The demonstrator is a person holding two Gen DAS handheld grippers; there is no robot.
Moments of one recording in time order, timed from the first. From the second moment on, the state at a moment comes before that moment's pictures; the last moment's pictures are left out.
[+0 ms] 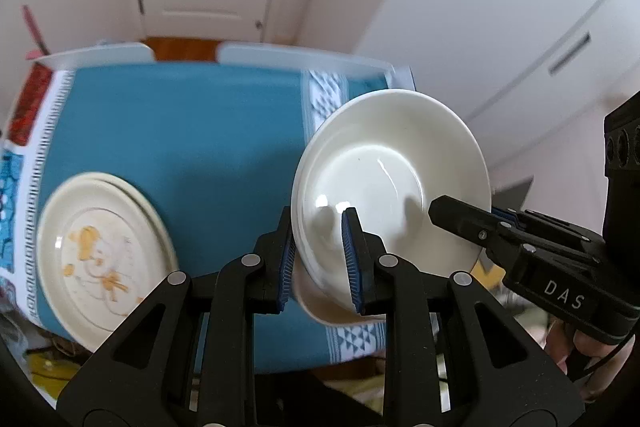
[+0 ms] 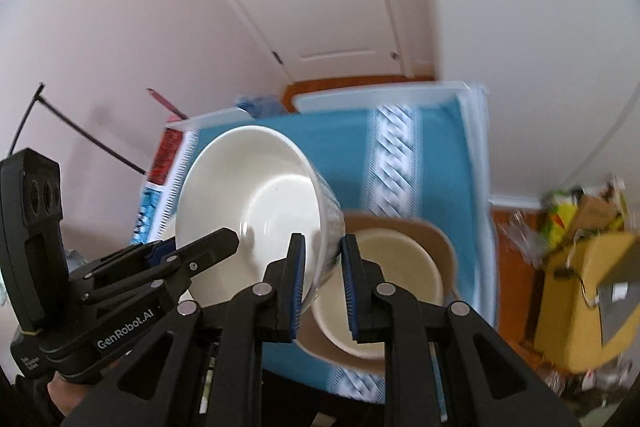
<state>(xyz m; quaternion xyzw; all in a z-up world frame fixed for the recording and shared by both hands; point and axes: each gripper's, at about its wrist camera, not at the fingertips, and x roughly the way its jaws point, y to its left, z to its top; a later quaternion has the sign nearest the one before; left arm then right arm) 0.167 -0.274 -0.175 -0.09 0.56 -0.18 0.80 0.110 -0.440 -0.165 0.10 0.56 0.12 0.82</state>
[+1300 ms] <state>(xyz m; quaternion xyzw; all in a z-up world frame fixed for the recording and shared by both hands) 0.169 -0.346 -0.245 0.12 0.60 -0.19 0.77 0.071 -0.480 -0.242 0.12 0.61 0.02 0.79</state>
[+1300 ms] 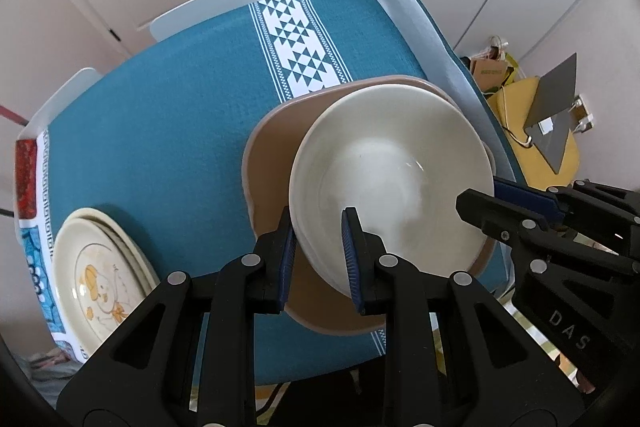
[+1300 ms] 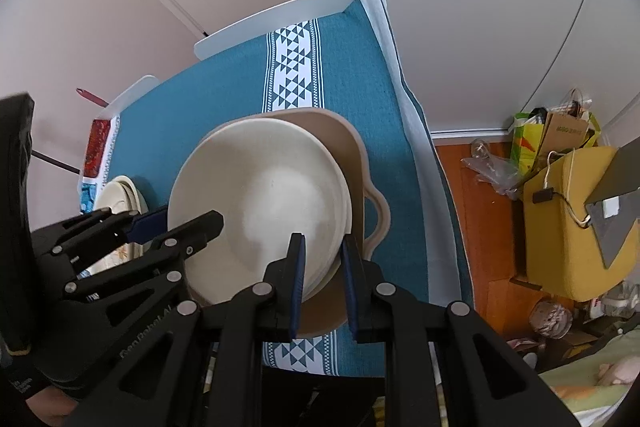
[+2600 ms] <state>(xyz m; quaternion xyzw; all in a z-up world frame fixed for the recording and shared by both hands) 0.144 -0.282 -0.204 0.14 0.56 -0.22 0.78 0.031 -0.483 -0.195 -0.05 0.60 0.04 0.80</state>
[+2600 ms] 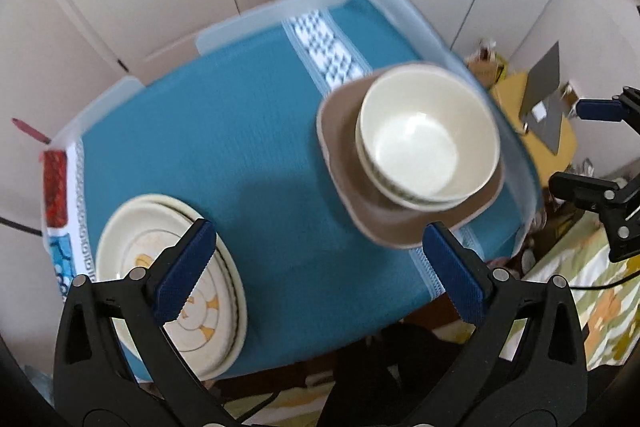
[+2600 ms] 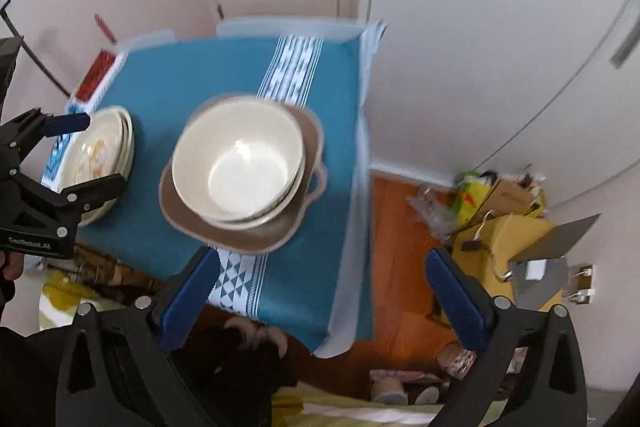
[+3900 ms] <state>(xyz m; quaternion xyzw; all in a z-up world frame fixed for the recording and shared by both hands) 0.172 -0.325 -0.304 0.13 0.62 -0.28 0.72 0.077 -0.473 -0.300 -0.03 0.65 0.13 0.75</state>
